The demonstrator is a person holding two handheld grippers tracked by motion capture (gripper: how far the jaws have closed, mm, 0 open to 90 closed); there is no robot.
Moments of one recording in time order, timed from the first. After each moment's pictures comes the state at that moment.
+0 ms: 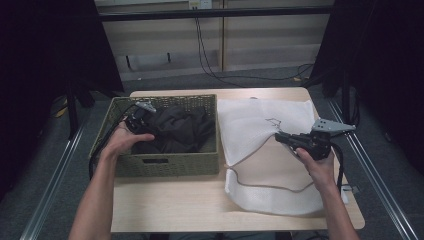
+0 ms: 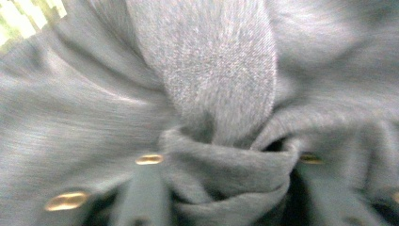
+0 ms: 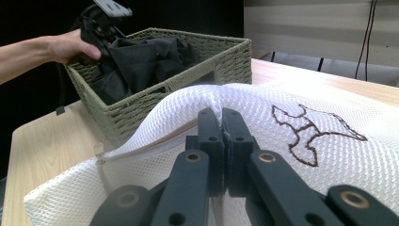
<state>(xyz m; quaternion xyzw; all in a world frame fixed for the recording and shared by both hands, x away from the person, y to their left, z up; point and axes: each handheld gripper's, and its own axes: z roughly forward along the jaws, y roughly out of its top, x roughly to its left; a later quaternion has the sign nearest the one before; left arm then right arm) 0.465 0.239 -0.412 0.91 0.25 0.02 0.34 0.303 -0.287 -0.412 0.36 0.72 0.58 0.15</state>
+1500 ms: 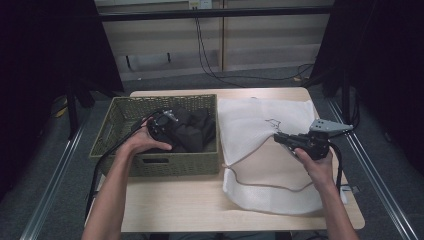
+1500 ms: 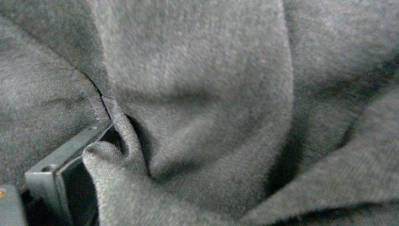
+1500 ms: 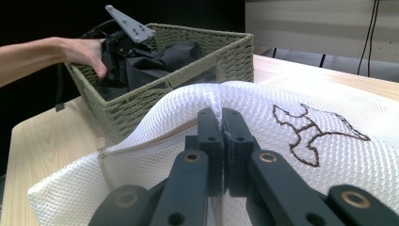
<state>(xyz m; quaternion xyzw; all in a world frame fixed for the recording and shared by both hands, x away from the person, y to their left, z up) 0.473 0.172 -0.460 0.95 0.23 0.05 0.20 0.306 -0.285 -0.415 0.36 0.72 0.58 0.14</state>
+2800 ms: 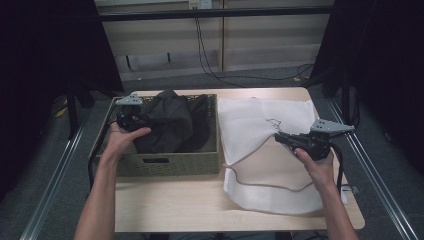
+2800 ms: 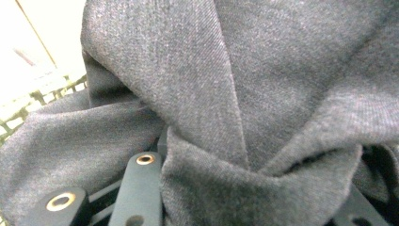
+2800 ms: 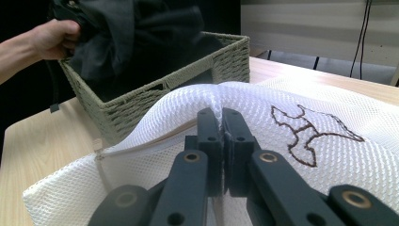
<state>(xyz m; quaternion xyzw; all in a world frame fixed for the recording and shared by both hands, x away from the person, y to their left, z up) 0.442 0.247 -0.384 0.84 0.26 0.10 0.47 0.303 -0.285 -0.413 0.36 0.72 0.57 0.16</state>
